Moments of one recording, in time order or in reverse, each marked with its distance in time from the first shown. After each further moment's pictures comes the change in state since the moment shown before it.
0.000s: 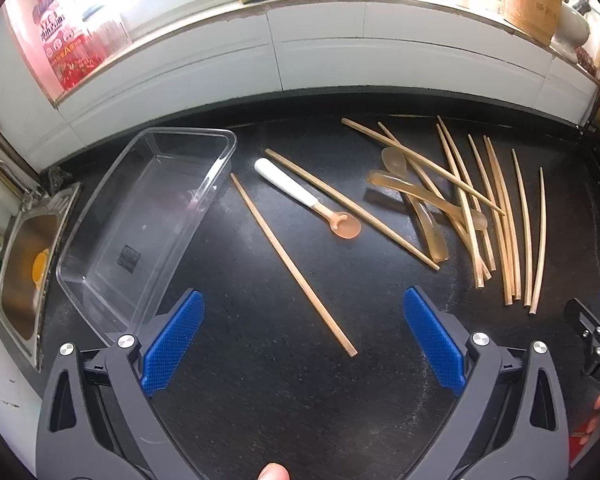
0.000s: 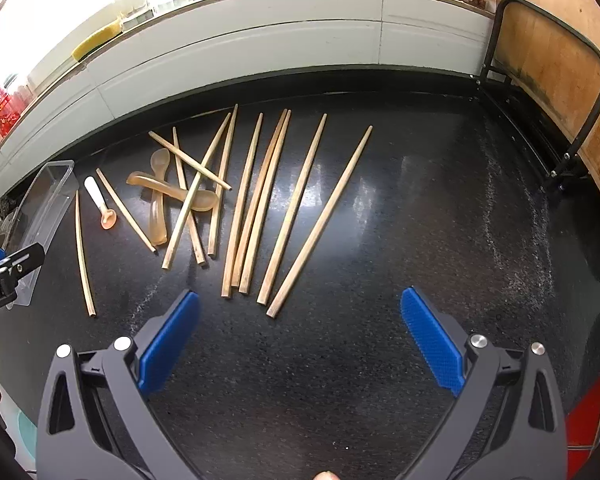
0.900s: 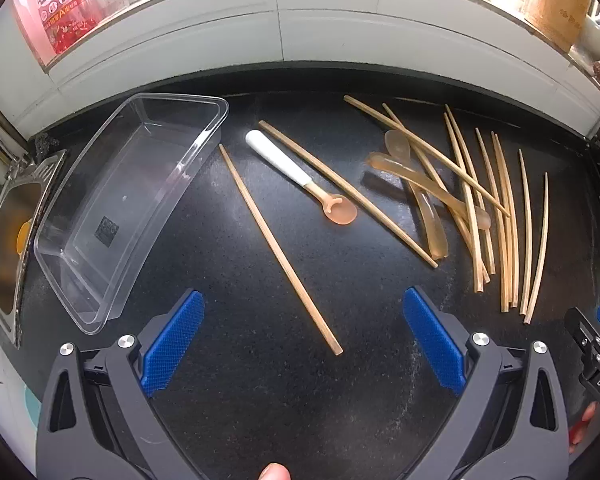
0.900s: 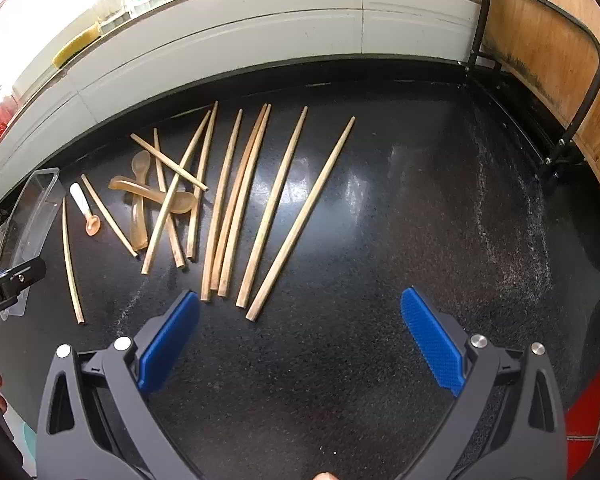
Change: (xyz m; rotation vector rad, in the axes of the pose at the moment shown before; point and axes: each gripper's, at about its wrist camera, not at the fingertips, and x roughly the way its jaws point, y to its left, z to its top) left arm 0.028 0.002 -0.003 -0.079 0.089 -0.056; right arm 0.009 -0.009 0.007 0.043 0.031 -0.028
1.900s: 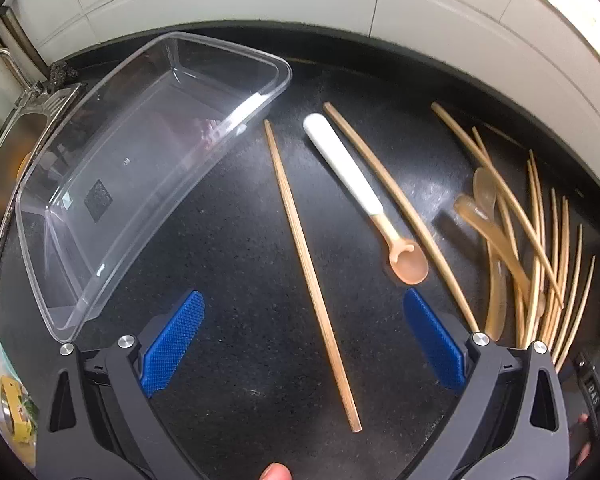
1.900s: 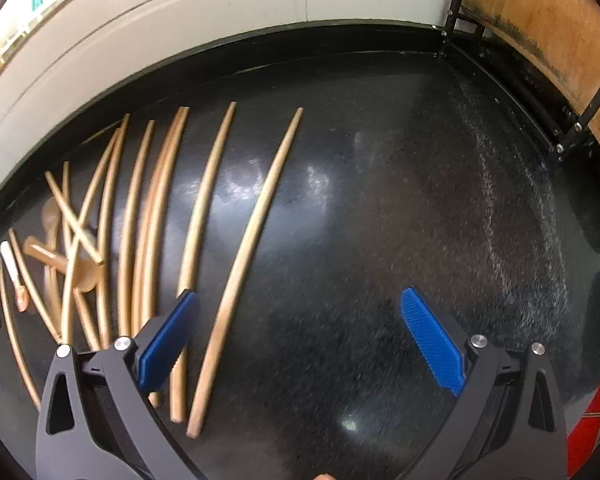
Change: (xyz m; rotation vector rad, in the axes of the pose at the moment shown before) left arm 0.067 0.034 0.040 -0.246 0.111 0.052; right arm 0.084 -0.026 0.047 0.125 0.062 -0.131
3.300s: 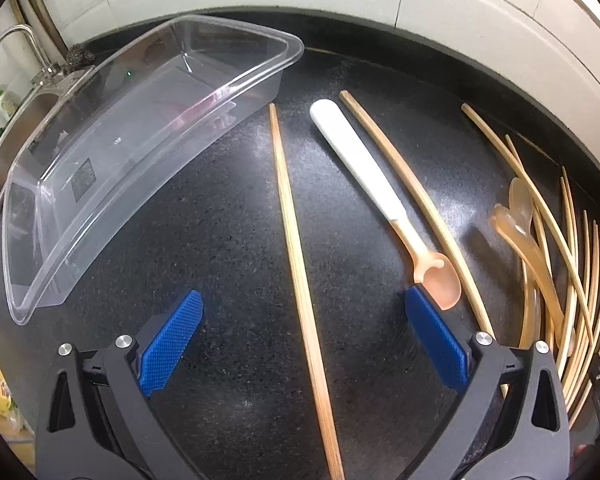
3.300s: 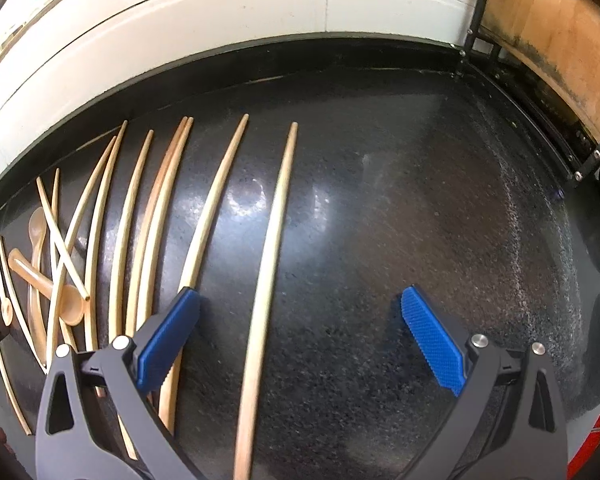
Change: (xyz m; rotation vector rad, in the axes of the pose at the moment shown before) left arm 0.041 -0.006 -0.001 -0.097 -0.084 0.049; right arm 0.015 0.027 0.004 -0.034 -0.071 -0.004
